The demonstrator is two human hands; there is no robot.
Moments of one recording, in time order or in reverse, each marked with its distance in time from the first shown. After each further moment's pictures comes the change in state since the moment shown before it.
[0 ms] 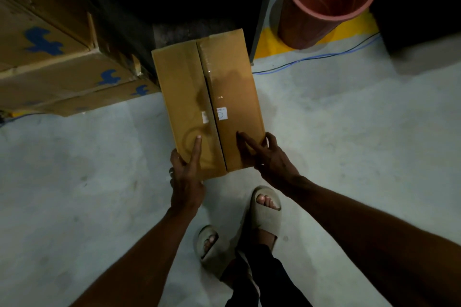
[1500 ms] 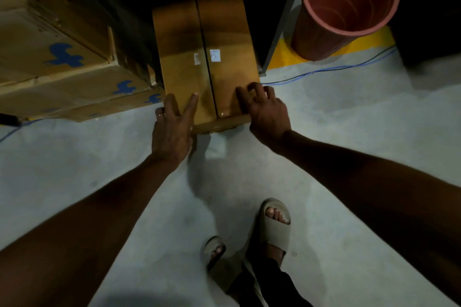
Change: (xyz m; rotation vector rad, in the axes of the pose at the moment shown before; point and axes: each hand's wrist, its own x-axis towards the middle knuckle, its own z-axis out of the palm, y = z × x) left_hand 0.119 0.010 -0.102 0.342 0.078 0.172; right_hand 0.118 -0.063 -0.077 -0.504 0.251 -0.036
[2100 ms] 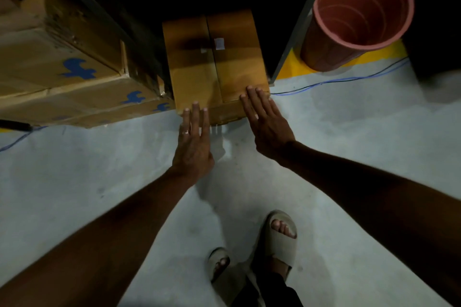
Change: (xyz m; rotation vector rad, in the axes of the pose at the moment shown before) left_hand 0.006 0.016 0.021 0.043 -0.112 0.058; right_hand 0.012 0.003 0.018 0.029 -0.052 -0.140
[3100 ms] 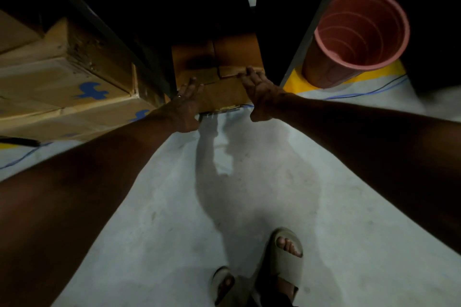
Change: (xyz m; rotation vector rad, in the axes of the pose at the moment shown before) left_hand 0.112 -0.062 -0.079 -0.008 -0.213 0.146; right_hand 0.103 0.011 -0.086 0.016 -0.332 0.088
